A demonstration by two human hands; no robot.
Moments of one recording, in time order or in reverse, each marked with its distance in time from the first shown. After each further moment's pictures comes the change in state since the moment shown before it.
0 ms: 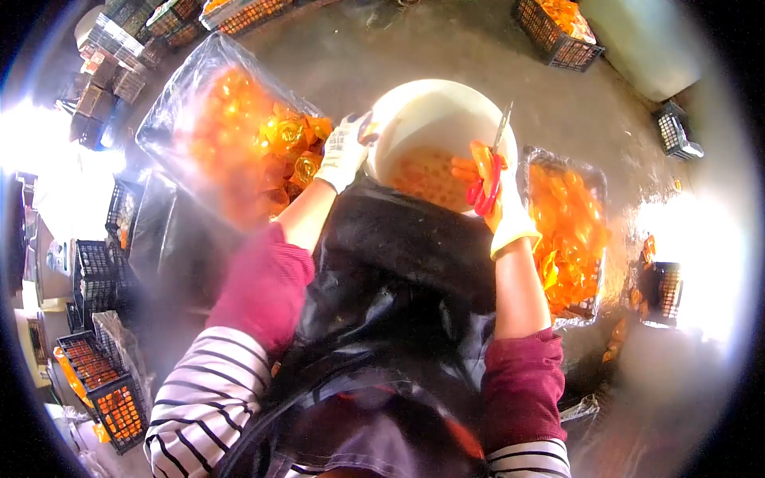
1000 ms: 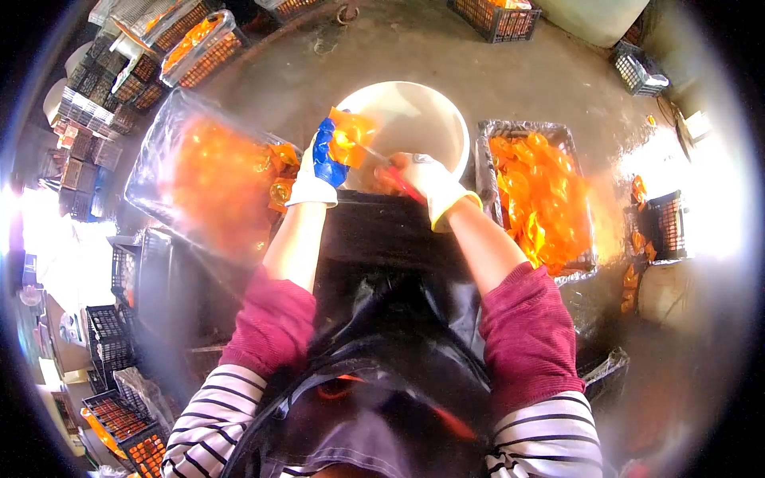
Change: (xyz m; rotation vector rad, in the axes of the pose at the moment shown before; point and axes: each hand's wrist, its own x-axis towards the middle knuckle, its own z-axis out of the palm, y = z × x) left_hand 0.013 0.036 0.023 -1.460 -0.250 -0.328; right_hand -0.004 0.006 0.033 -0.851 -0.253 -0.056
